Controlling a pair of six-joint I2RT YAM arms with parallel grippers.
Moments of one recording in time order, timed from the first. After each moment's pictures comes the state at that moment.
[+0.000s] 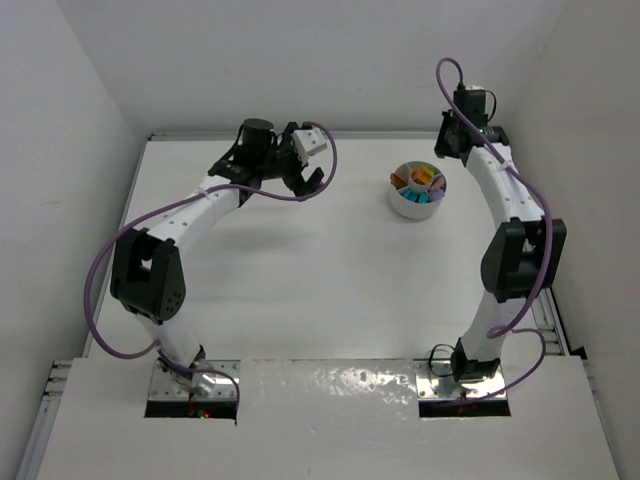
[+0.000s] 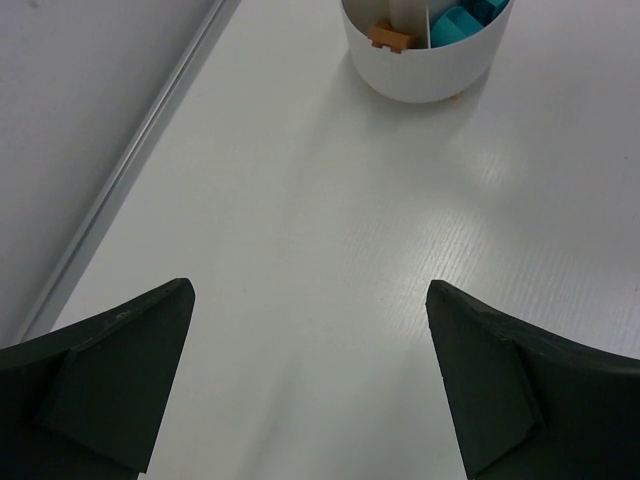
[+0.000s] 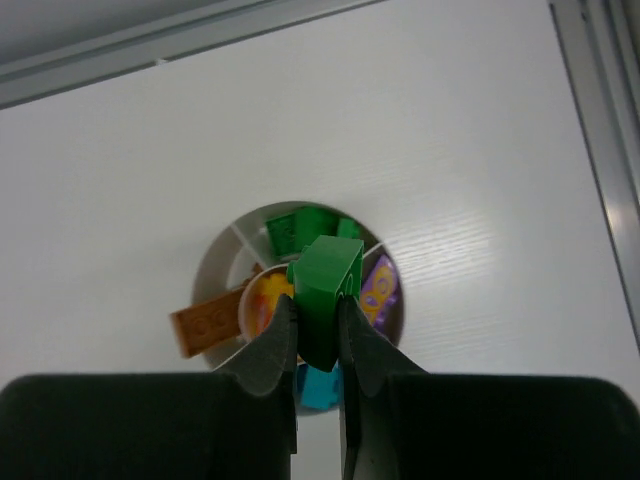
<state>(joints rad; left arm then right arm) -0.39 1.72 1.44 -0.19 0.56 0.50 0.04 1.85 1.71 -0.54 0.17 0.23</state>
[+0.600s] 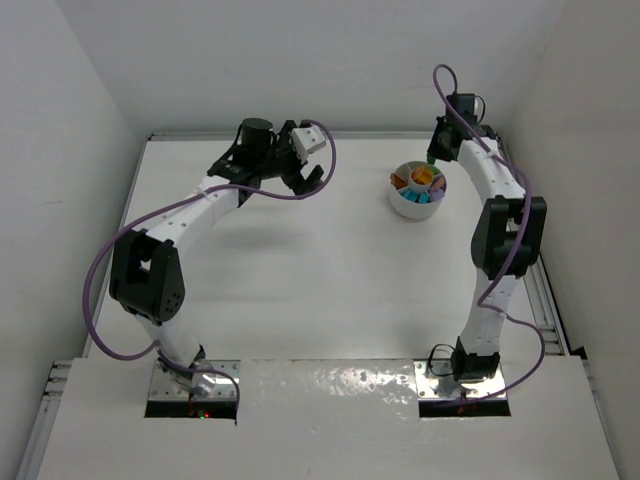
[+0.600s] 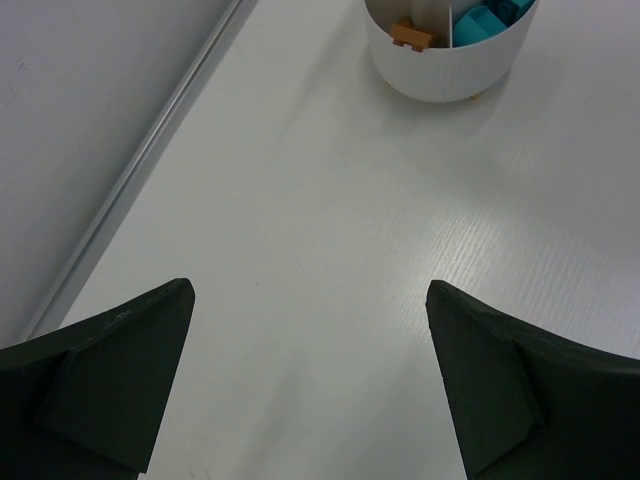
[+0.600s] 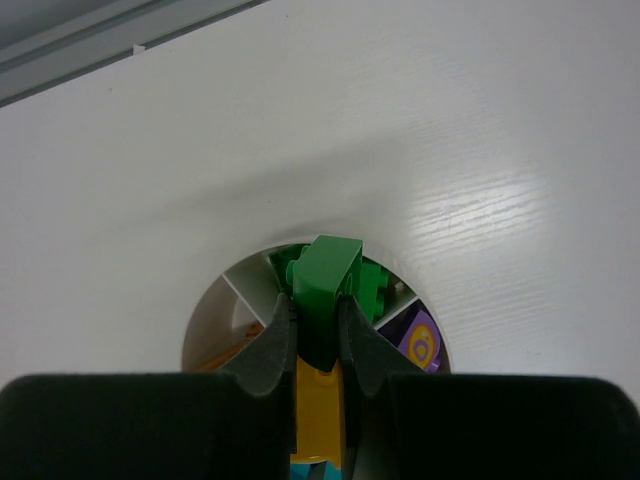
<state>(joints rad) -0.39 1.71 1.44 -0.18 0.51 0.48 0.01 2.08 1.83 -0.53 0.12 0.31</state>
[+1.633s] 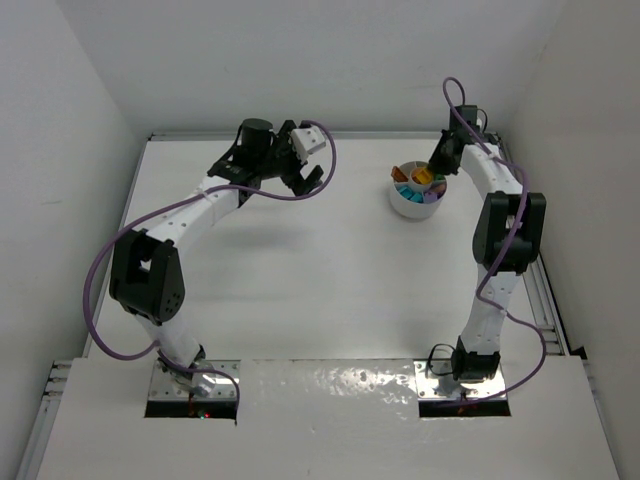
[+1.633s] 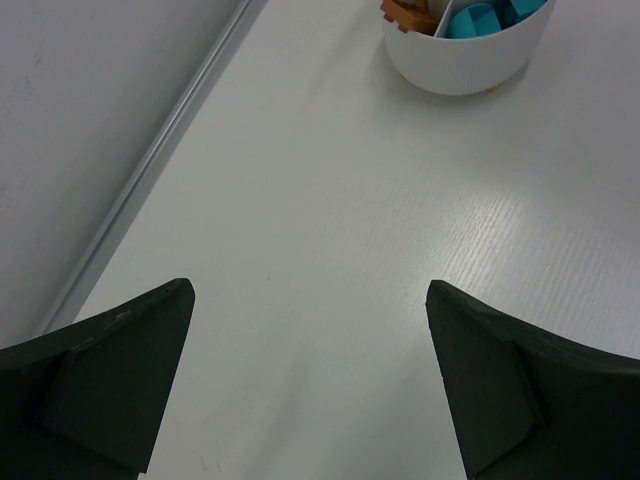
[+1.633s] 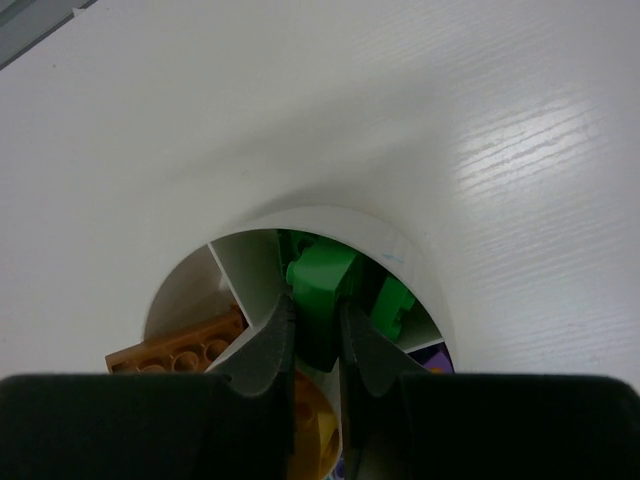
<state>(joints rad) -0.39 1.71 1.43 -0.18 0.48 0.50 -0.03 2.12 1.77 -0.54 0.05 0.44</state>
